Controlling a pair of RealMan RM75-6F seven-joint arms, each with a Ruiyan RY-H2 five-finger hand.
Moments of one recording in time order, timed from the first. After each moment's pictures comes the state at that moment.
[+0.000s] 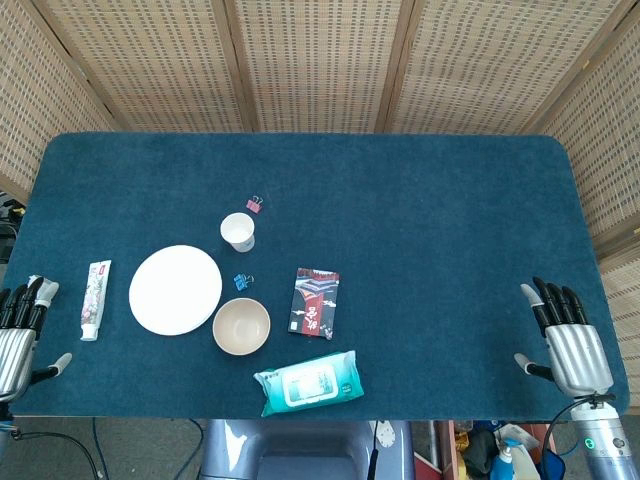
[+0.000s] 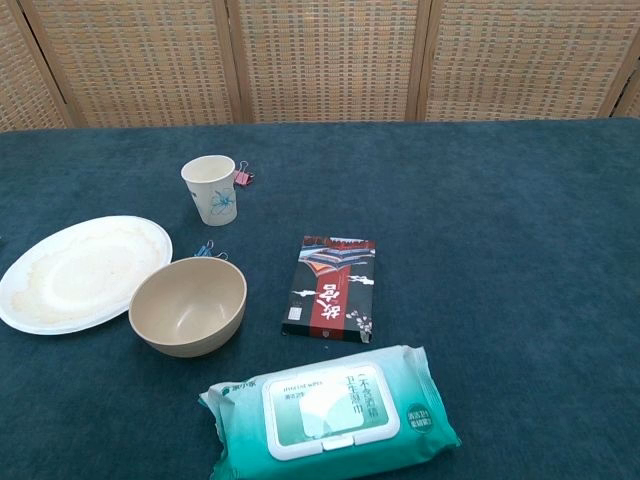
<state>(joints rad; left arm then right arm) -0.05 -1.15 -0.03 -1.64 1.49 1.52 0.25 0.12 -1.16 0.05 -1.61 -1.52 1.45 -0.14</state>
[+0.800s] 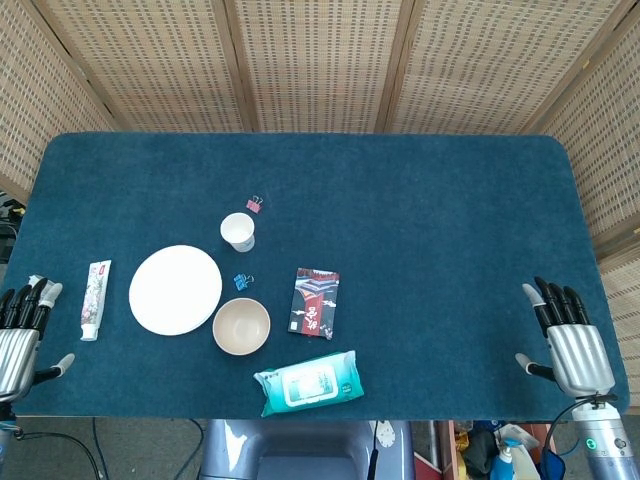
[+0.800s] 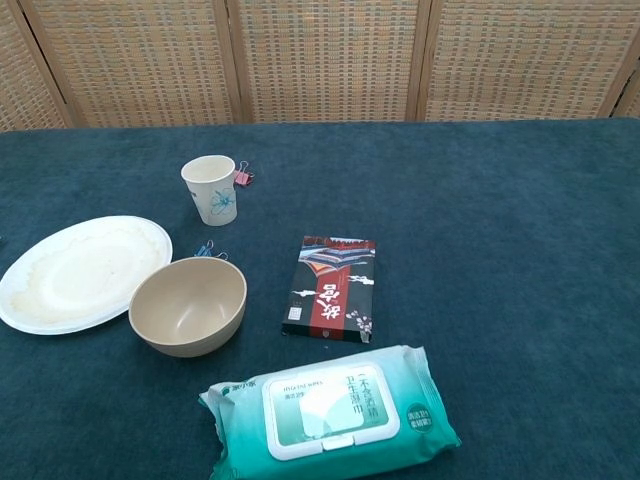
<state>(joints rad) -0.06 -1.16 -0.03 -1.64 1.49 1.51 0.24 0.12 -1.16 0.06 -1.61 -1.52 1.46 -0.13</state>
